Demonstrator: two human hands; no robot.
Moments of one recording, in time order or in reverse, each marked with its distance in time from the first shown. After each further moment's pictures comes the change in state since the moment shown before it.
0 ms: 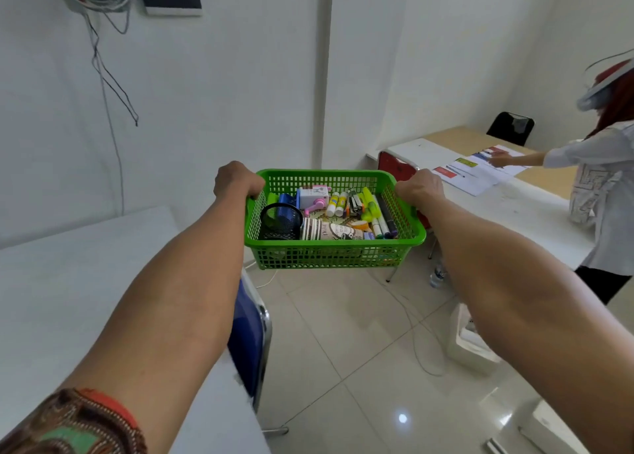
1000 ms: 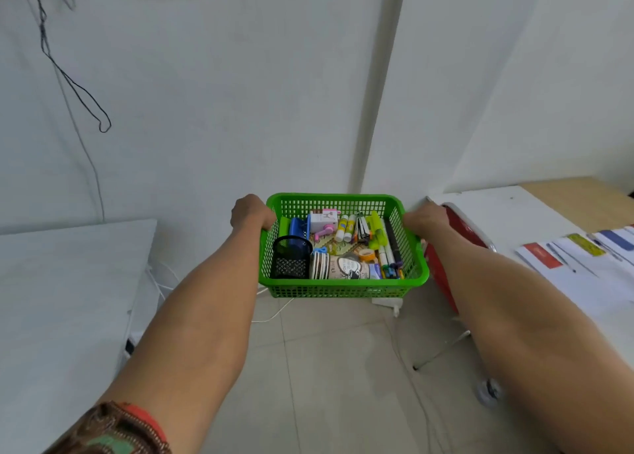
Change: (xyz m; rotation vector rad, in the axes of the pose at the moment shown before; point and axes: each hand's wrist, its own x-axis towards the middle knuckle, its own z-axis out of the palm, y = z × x) left_hand 0.316 0.147 0.186 0.006 0.058 -0.320; right_hand 0.463 -0.051 0.142 -0.145 -0.294 -0.245
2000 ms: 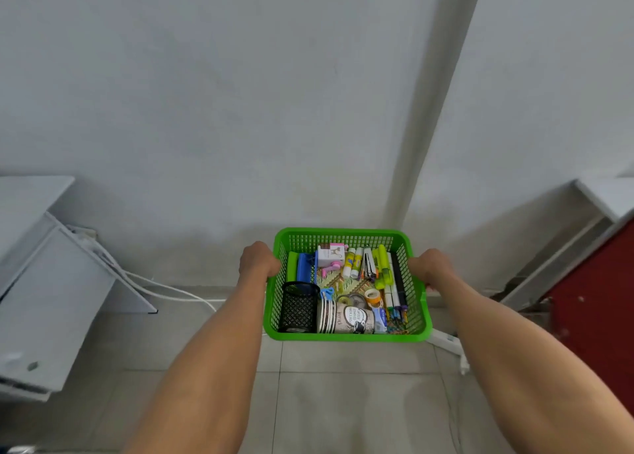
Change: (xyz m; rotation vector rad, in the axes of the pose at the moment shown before) left_hand 0.358 -0.070 0.412 0.111 -0.060 -0.294; right_hand 0.426 0.117 0.423 -0.020 -0.393 0.011
